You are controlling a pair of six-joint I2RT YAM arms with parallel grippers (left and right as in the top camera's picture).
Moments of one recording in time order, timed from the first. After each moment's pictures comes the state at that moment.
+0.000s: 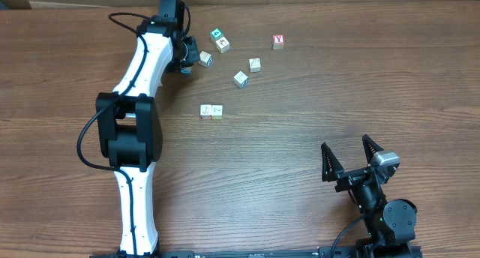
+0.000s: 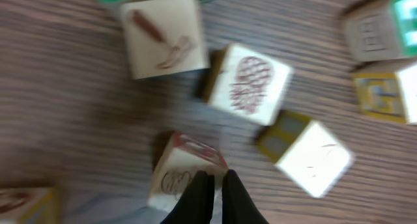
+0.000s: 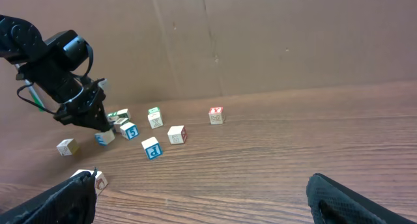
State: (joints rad) left arm -0.12 2.41 2.08 -0.90 -0.02 -0.37; right arm 0.13 0.01 0.02 -0.03 -0.12 0.20
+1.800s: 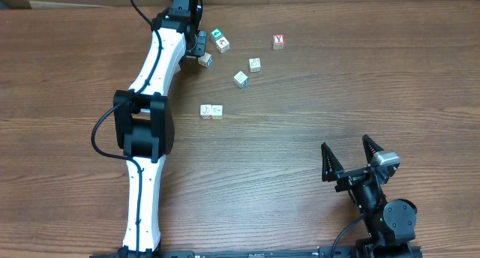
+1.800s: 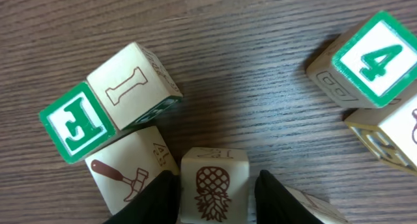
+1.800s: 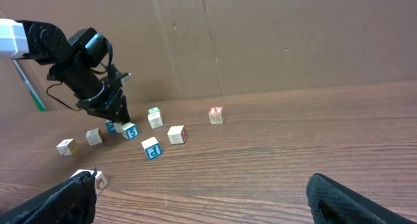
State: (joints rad) left arm -0.17 2.57 2.33 -0.87 -0.11 -0.02; right arm 0.13 0.01 0.02 -0.02 -0.12 0.20
